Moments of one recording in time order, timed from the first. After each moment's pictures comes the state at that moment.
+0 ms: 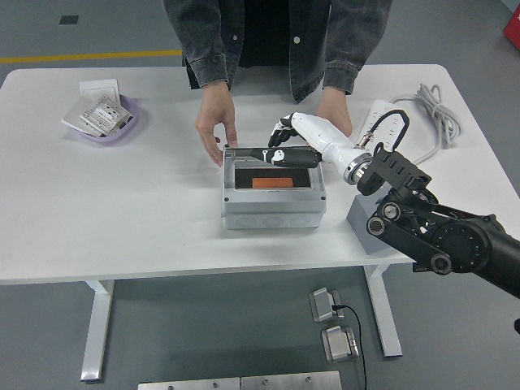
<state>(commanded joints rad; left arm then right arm) -0.05 0.29 -0.20 -0.21 0.11 0.06 0.13 0.74 -0.34 0.52 1.21 -1.55 -0.24 -0.06</state>
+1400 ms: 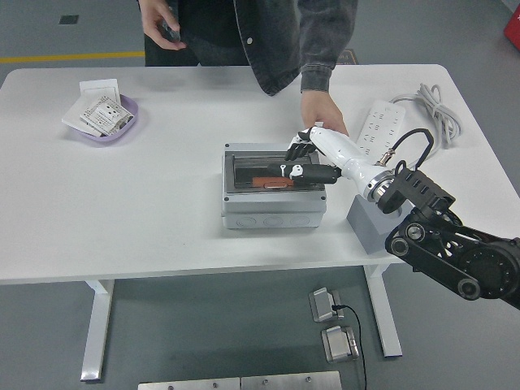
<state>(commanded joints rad) -0.04 0.28 -0.20 -0.20 0.11 0.06 0.13 0.58 -0.44 0.66 1.33 -1.61 -0.23 -0.09</state>
